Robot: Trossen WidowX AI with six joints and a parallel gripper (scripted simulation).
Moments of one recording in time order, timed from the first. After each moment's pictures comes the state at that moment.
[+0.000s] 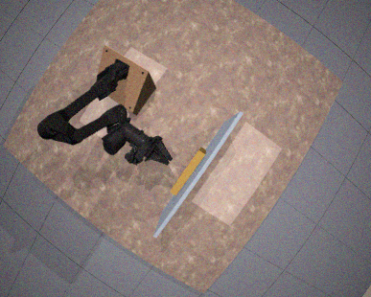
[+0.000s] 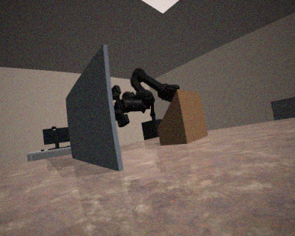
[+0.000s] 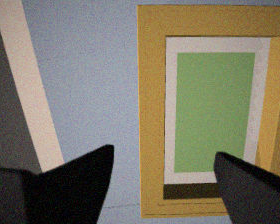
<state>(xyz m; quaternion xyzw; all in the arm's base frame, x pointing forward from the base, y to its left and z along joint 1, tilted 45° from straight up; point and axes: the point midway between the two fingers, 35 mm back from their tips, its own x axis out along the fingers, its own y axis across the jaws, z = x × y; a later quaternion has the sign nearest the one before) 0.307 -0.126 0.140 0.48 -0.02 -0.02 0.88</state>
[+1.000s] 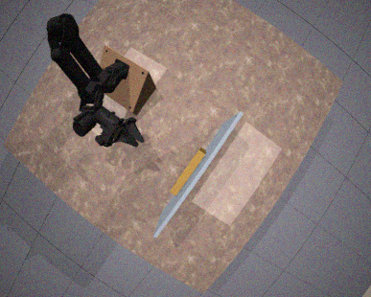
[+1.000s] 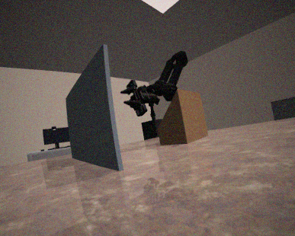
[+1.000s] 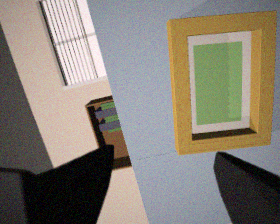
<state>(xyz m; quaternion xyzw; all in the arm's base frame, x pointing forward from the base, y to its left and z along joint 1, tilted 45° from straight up) 0.199 -0.092 0.171 0.51 -0.01 -0.02 0.86</state>
